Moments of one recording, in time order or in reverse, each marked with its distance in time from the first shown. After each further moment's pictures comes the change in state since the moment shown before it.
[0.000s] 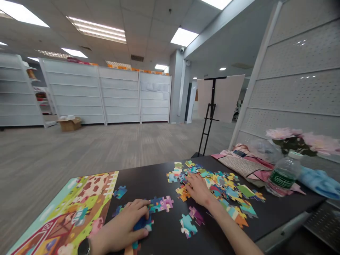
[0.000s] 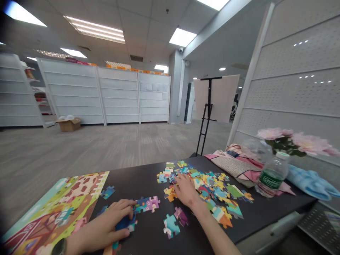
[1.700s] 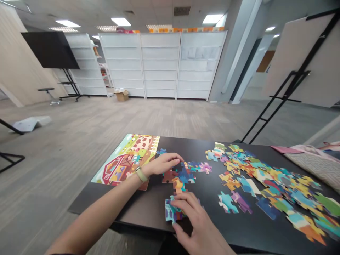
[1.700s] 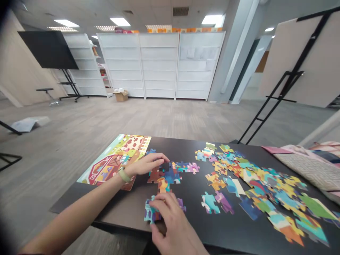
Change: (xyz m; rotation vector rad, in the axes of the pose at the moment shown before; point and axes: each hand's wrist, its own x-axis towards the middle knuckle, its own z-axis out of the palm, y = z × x) left_hand 0.004 -0.041 -0.026 -0.359 0.283 0.068; right_hand -0.112 -0.182 0.018 0.569 -0.246 -0.507
